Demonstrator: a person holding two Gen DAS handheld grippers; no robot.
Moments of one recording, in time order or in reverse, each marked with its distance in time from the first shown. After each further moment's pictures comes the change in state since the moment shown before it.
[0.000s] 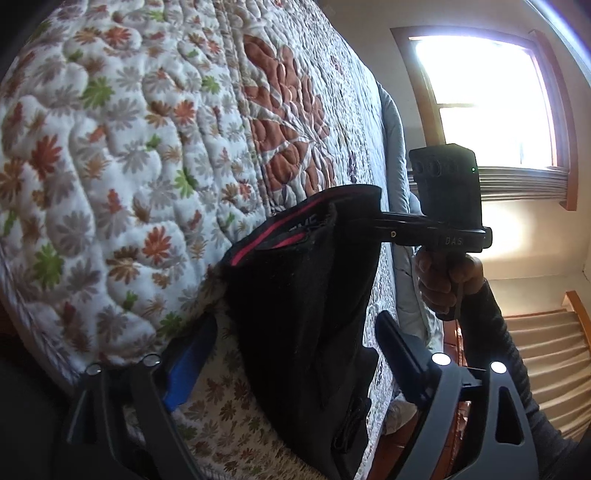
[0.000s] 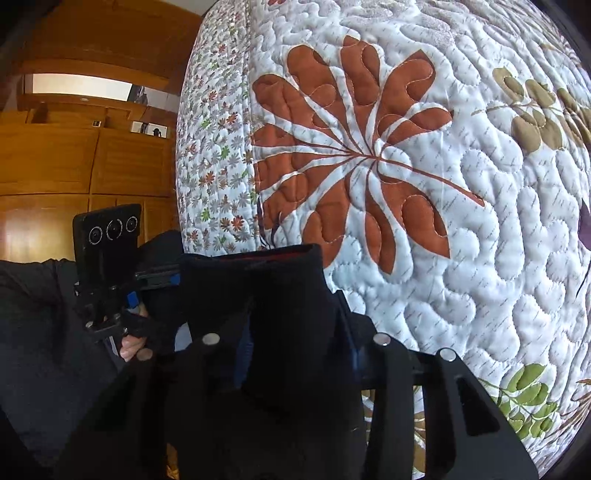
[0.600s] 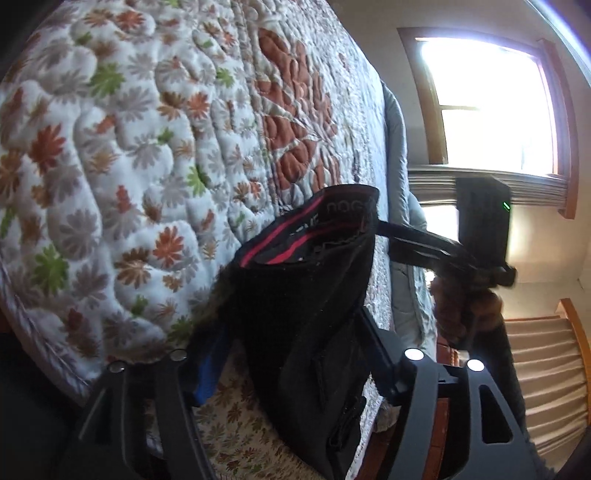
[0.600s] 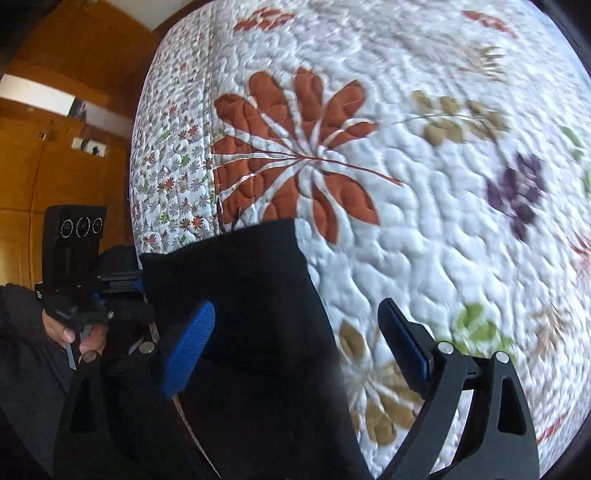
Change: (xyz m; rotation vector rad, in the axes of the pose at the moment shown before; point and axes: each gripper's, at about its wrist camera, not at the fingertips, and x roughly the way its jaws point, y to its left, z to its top) left arm -0.003 0.020 0.003 -0.027 0.036 -0.032; right arm -0.015 0.024 -0.017 0.045 -0.093 -0.295
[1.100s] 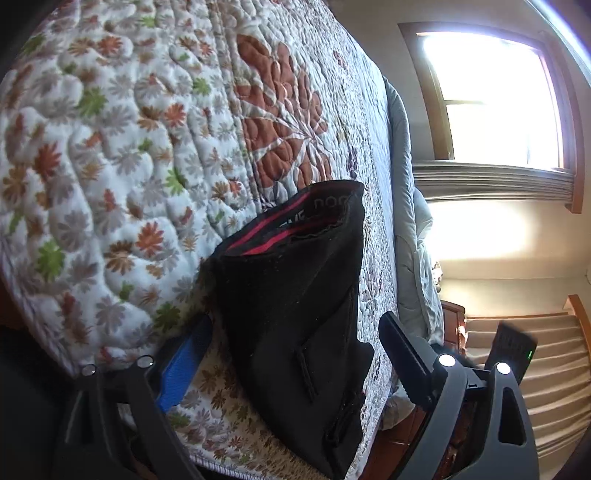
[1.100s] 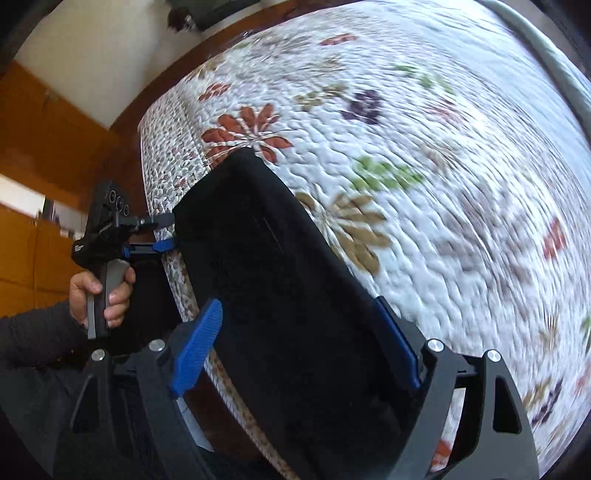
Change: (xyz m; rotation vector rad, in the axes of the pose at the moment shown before) left arm -0.010 -0.023 -0.002 0.015 -0.002 0.058; right arm -0.103 0.028 -0.195 0.314 -0.310 -0.100
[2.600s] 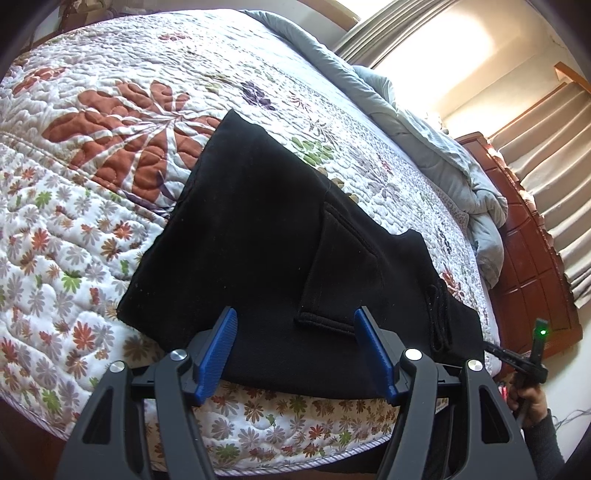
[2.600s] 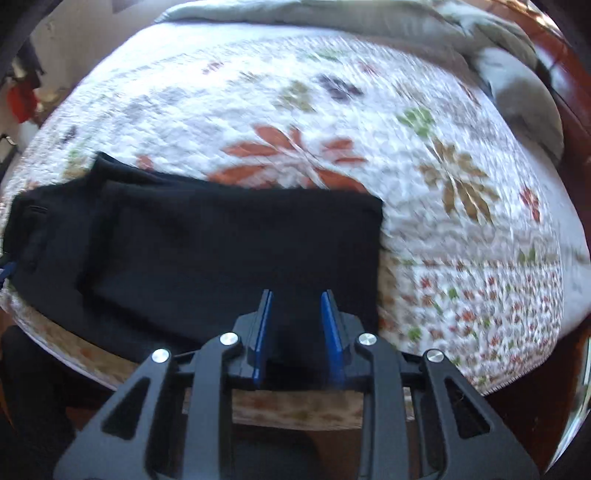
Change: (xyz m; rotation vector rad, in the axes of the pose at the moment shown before) left arm 0.018 -0.063 -0.024 0.727 0.225 0.202; right arm -0.001 -0.049 -0.390 0.920 -0.262 -0.574
